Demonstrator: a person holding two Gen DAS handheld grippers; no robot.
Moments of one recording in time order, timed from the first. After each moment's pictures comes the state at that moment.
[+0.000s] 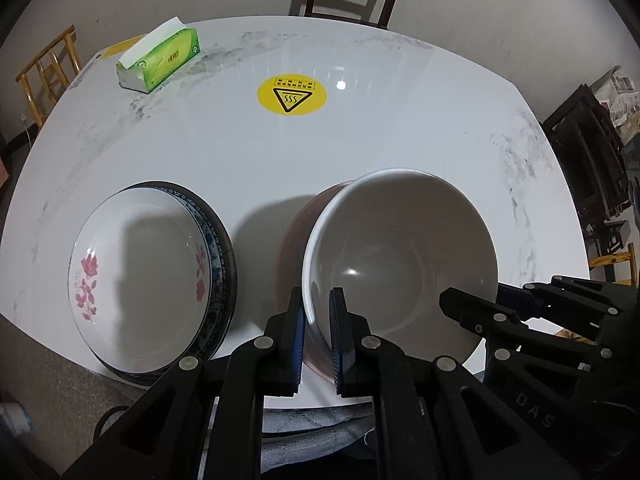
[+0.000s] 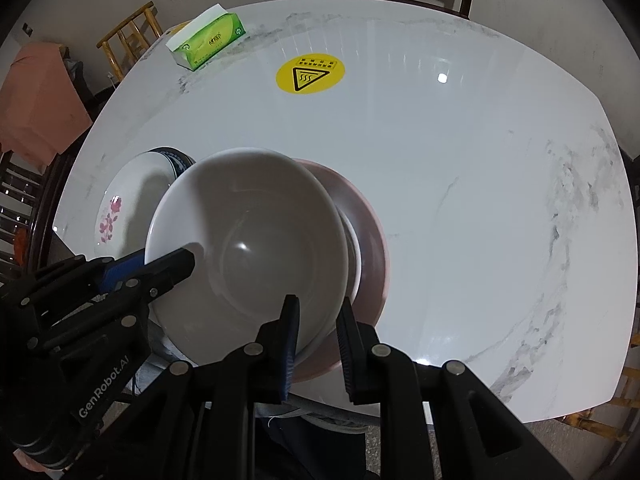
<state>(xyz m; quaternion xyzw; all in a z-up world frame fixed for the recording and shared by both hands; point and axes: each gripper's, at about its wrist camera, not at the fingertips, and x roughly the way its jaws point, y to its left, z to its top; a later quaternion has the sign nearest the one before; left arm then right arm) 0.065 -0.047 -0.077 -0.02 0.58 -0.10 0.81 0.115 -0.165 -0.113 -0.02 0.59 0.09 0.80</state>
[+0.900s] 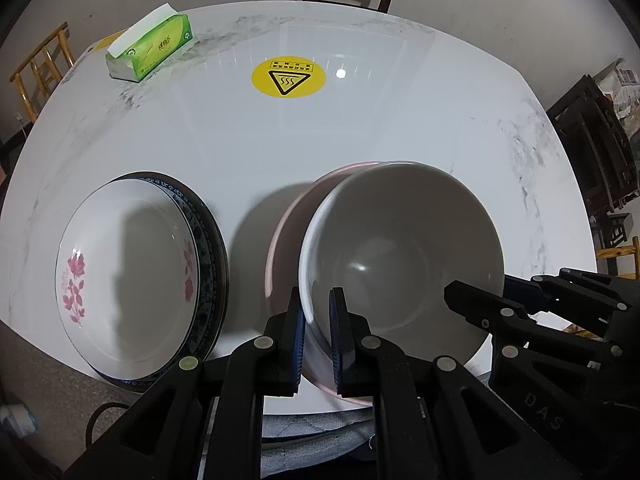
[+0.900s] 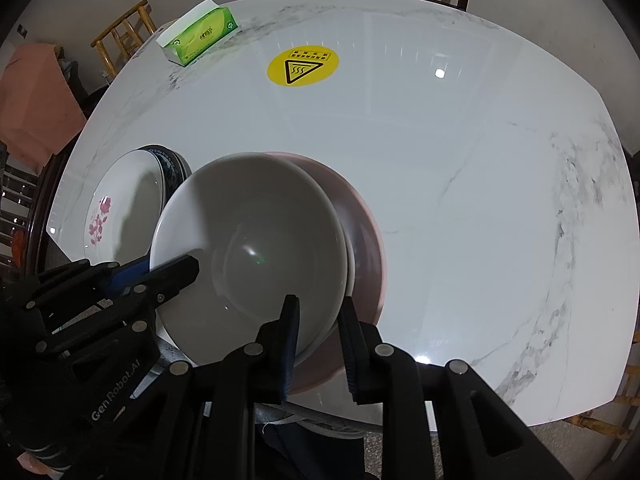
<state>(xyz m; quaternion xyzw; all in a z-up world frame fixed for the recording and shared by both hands) 0.071 -0.053 -0.097 -0.01 0.60 -0.10 0.80 0.119 -0.164 -0.126 -0.02 0.60 0.09 0.80</state>
